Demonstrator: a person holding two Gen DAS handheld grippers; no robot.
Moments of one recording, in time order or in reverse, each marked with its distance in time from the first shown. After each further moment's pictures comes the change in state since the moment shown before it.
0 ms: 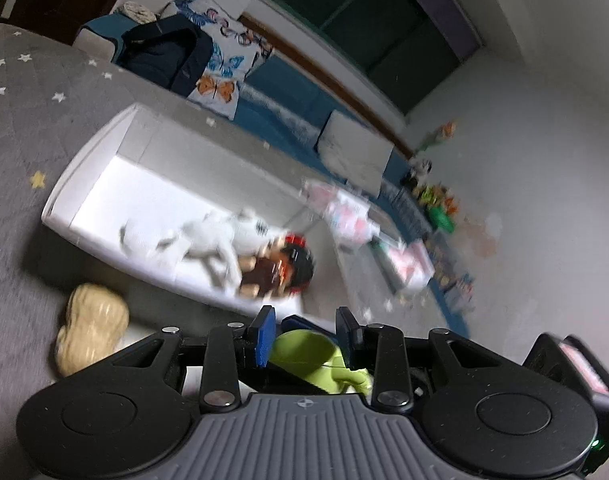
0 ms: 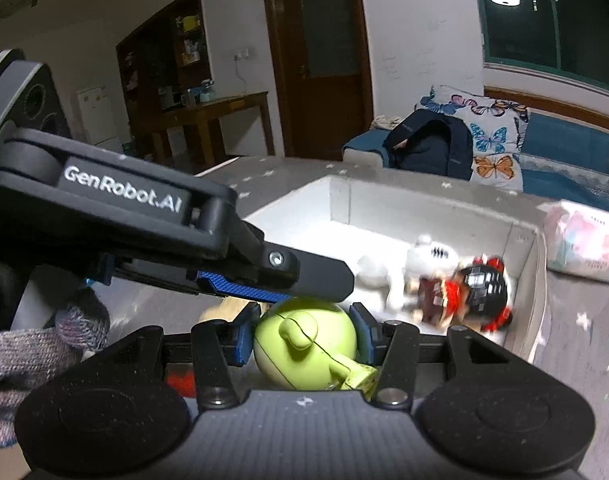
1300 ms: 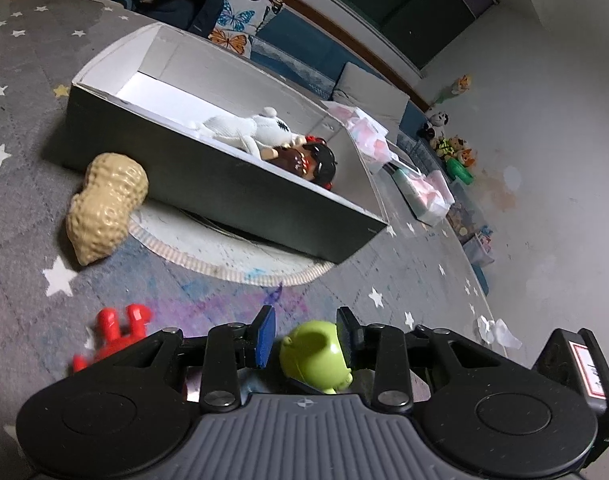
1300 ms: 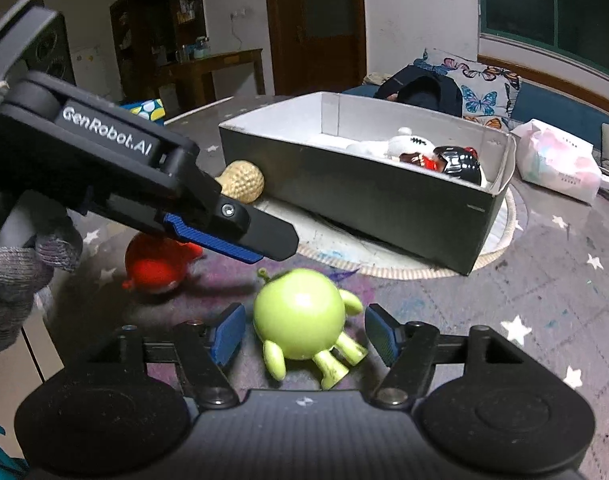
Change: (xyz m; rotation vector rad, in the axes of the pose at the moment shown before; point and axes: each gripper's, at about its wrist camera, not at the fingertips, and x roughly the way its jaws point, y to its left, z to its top) left arm -0.001 0.003 -0.059 0.009 0.123 0.044; right arm -0.022 0.005 -0.077 -0.025 0.118 -0.048
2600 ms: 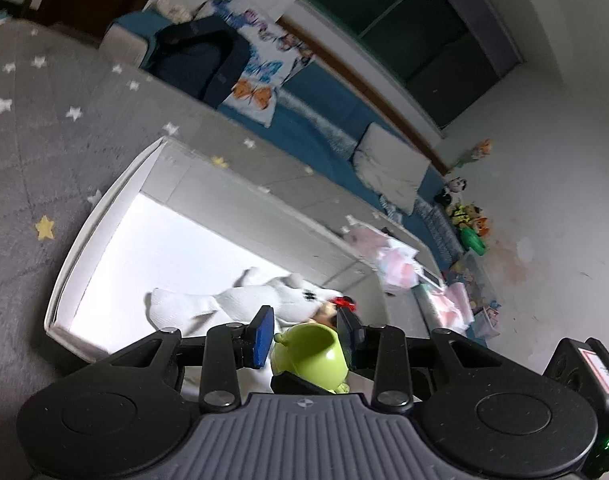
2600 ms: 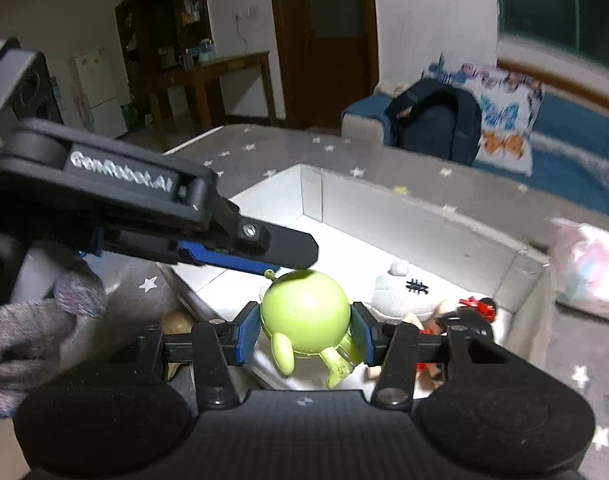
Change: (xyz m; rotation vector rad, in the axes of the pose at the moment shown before) left arm 0.033 0.039 0.138 -0.126 -0.124 0.031; right arm 0.075 -0.055 0.145 -0.002 0.032 0.063
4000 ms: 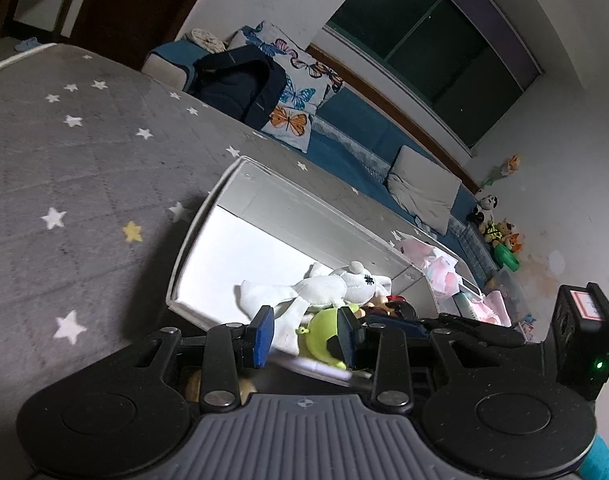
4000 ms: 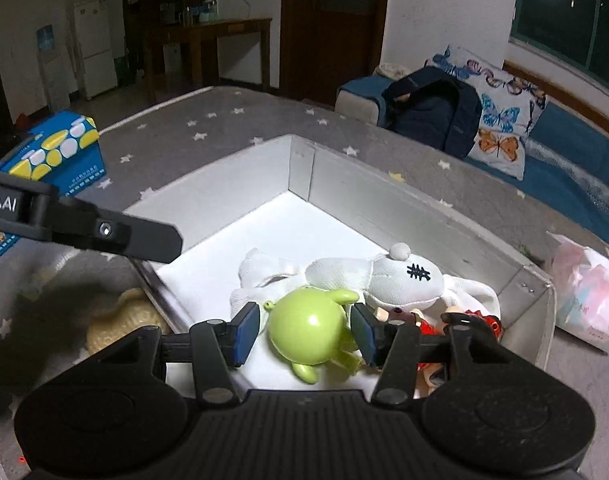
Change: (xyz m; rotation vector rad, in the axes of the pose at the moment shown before) left arm -0.058 0.022 -0.031 0.044 -0.118 0.107; right arm 0.025 0.021 0.002 -0.118 0.062 -0.102
